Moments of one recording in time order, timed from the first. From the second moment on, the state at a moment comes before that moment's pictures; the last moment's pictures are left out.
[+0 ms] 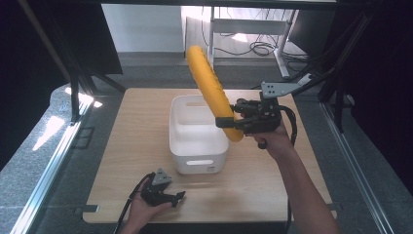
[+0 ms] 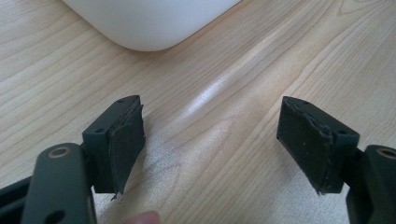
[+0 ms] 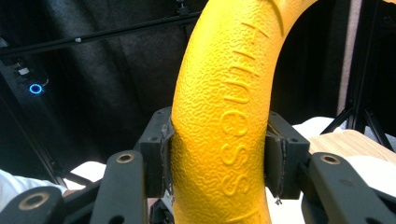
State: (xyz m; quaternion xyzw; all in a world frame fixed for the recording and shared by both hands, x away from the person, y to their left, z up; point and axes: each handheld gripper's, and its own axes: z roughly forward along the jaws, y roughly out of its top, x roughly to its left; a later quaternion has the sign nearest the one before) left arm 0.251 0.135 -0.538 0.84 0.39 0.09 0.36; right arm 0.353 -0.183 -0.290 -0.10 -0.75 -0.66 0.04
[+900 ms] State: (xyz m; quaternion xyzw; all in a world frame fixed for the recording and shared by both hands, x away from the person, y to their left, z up) left arm 0.251 0.136 -0.537 0.84 0.38 0.10 0.37; right arm 0.357 -0.150 -0.301 -0.08 -0.75 -0.65 0.07
